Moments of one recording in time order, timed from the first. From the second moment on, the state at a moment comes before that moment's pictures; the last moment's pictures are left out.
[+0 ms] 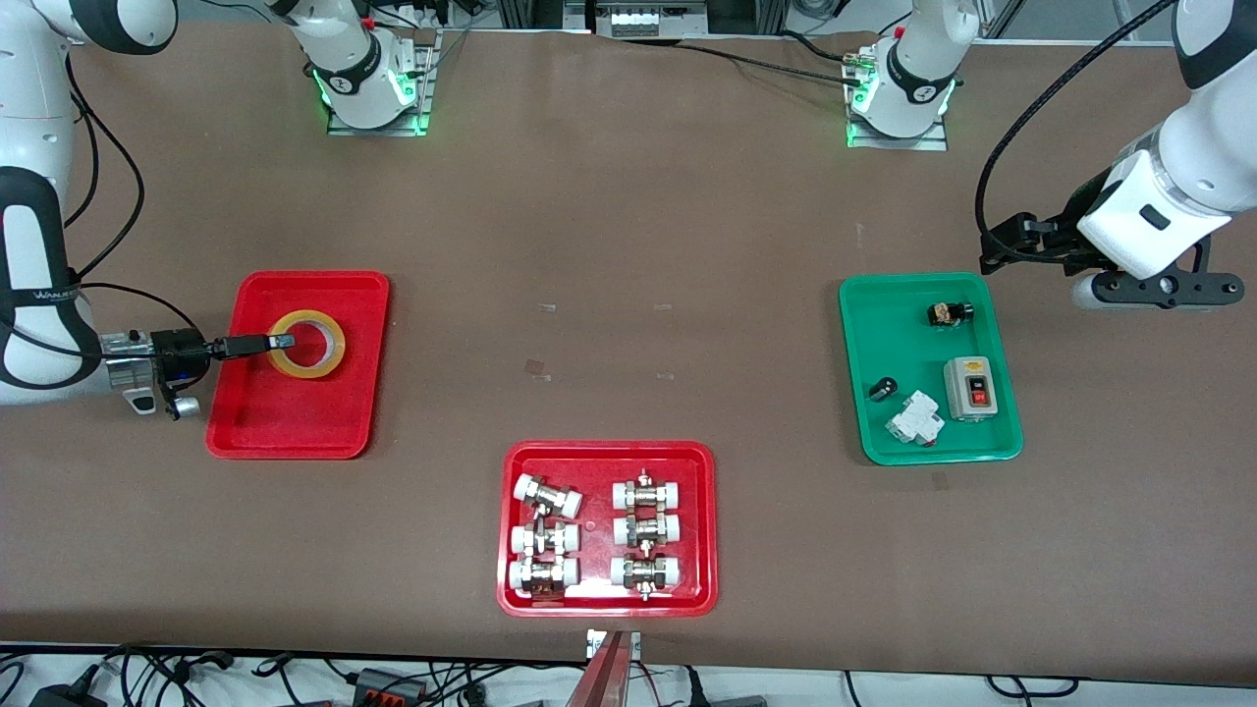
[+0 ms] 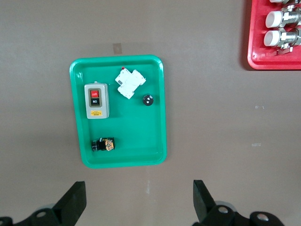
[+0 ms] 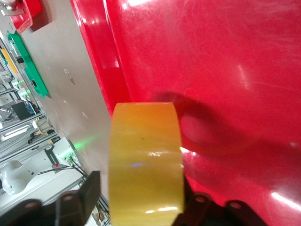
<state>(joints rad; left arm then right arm) -0.02 0.12 -0.12 -1.50 -0.04 1.53 -0.16 -0.31 0.79 -0.06 -1.55 0.64 1.52 -0.60</state>
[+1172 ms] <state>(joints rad) 0.00 0.12 -0.11 -1.50 -0.04 1.56 -0.15 -0.16 0.61 -0.05 -1.53 0.21 1.64 -0.59</state>
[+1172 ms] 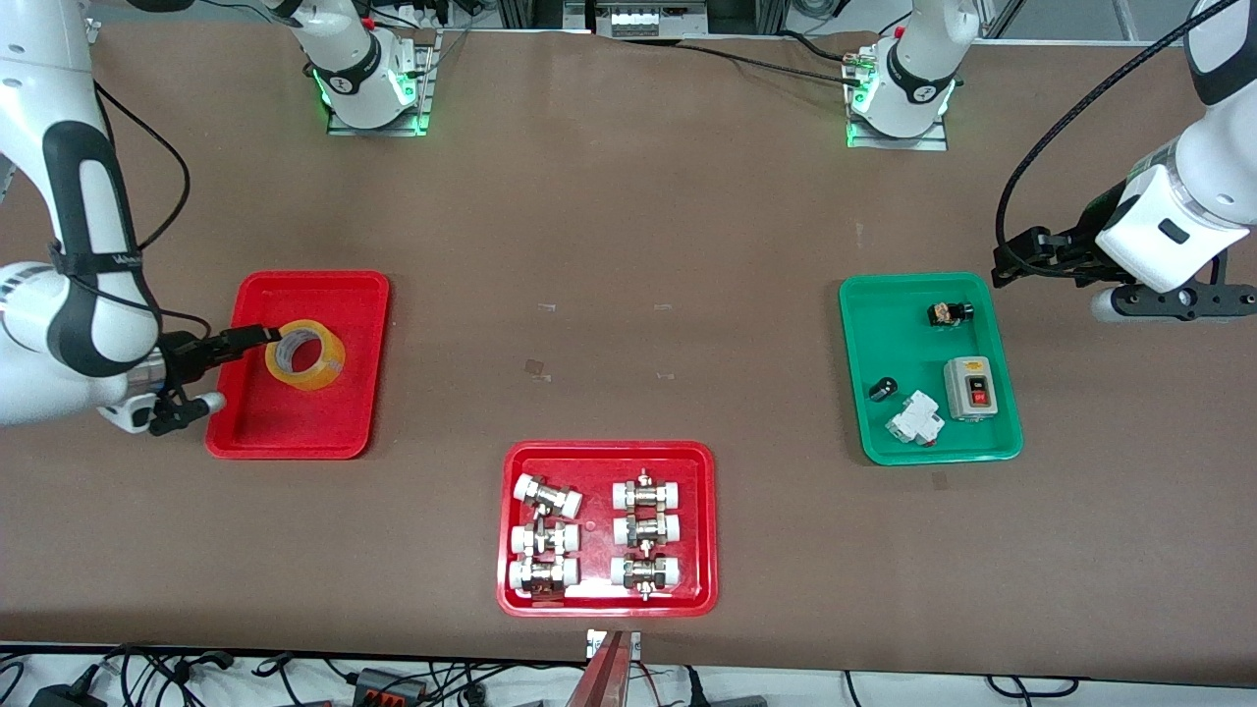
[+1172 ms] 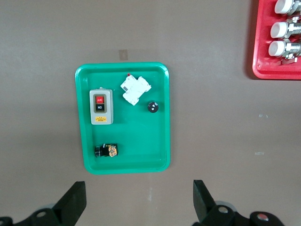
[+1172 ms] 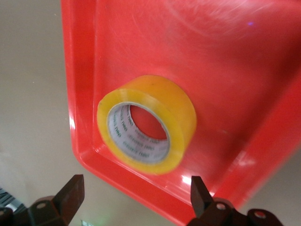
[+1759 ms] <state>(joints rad) 0.00 0.12 -0.11 -1.50 -0.04 1.56 -0.15 -0.06 0.41 -0.04 -1.39 0.06 1.56 -0.19</state>
